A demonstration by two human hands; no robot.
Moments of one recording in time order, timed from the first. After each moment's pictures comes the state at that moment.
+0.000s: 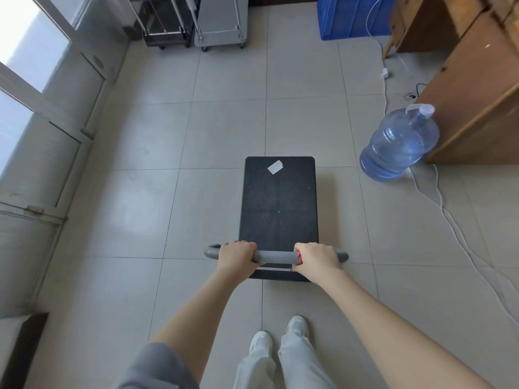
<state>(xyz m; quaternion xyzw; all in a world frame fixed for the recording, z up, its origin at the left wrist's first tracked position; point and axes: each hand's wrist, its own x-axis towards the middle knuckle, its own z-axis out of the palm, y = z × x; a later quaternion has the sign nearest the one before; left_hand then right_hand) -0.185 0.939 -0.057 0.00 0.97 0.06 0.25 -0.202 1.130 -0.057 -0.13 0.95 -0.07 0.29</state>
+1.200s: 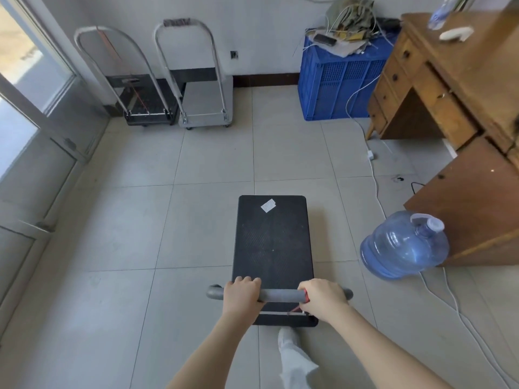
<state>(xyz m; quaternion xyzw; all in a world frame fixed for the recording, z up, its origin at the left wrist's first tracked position) -0.574 0.904 -0.061 0.05 0.97 0.03 0.22 -0.589 1.092 -0.039 -0.09 0.94 -0.07 0.32</state>
